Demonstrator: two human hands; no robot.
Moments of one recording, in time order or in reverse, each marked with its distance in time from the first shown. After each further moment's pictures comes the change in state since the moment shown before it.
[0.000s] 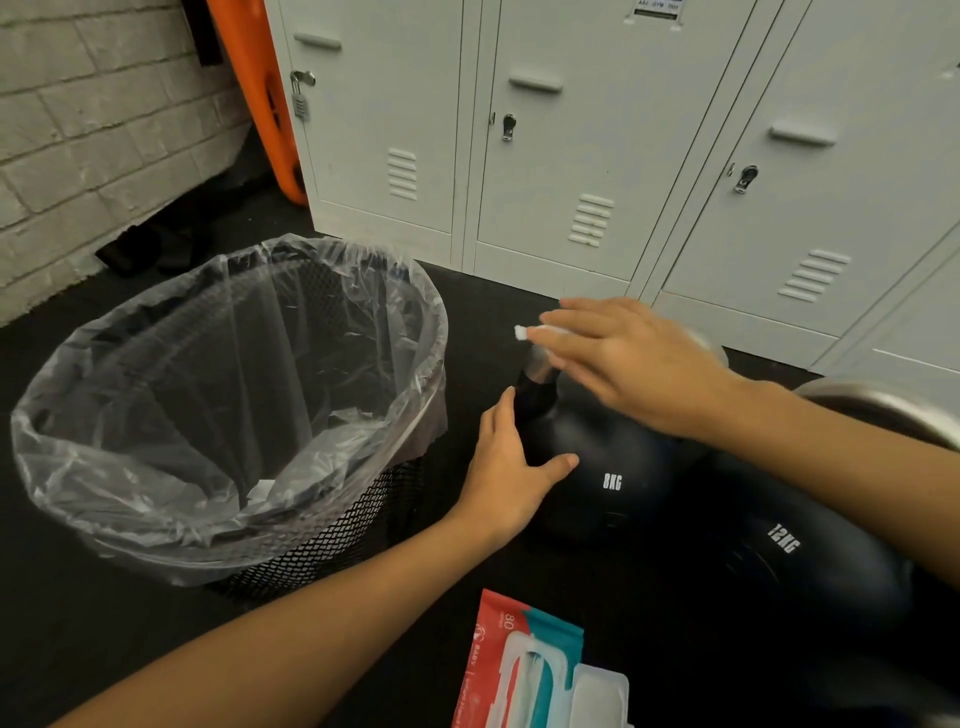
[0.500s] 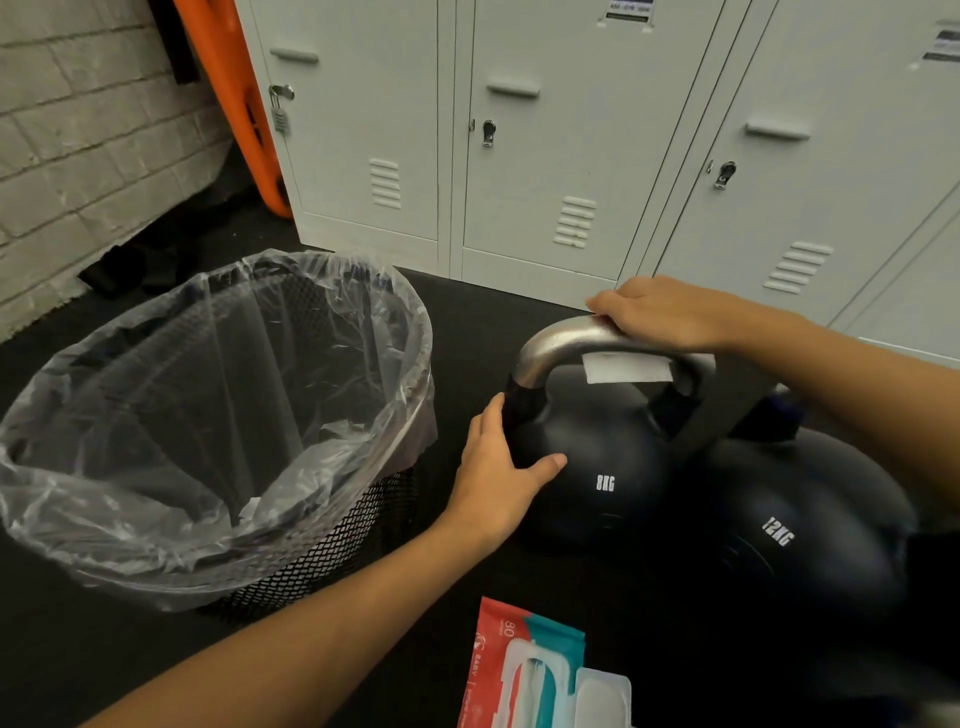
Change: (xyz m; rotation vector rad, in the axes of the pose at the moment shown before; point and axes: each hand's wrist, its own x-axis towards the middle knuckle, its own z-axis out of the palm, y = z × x) left_hand 0.001 0.001 -0.005 0.005 -0.003 -0.007; right_hand 0.019 0.029 -0.043 0.337 -0.460 0.575
